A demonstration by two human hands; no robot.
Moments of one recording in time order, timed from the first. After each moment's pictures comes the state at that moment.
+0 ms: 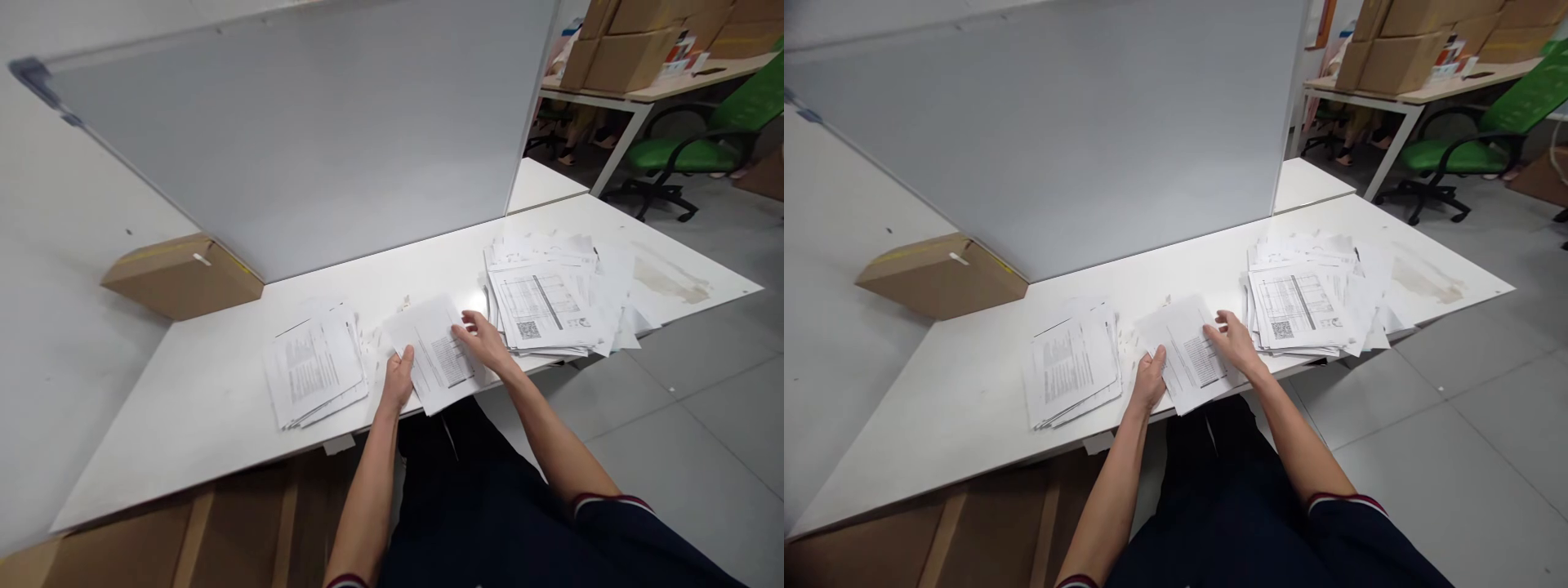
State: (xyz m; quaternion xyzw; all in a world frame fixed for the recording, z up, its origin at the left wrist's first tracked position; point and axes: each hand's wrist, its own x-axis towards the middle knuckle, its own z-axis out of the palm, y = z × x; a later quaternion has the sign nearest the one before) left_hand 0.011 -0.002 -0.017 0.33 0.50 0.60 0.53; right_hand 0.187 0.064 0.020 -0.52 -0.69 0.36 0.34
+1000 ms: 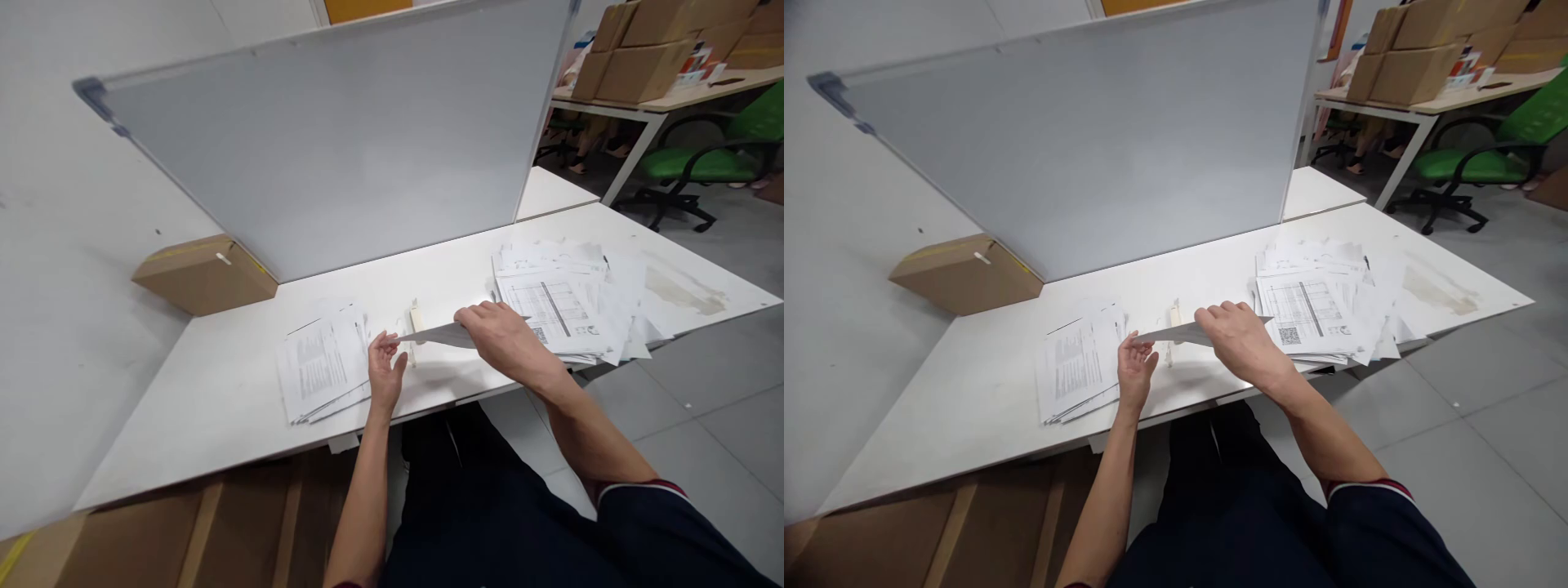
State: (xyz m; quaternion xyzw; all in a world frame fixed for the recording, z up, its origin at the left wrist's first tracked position) left_hand -0.011 -0.009 -0.002 0.37 0.52 0.69 0.34; right_hand 0.191 0.042 0.123 -0.39 -0.91 0.02 0.16
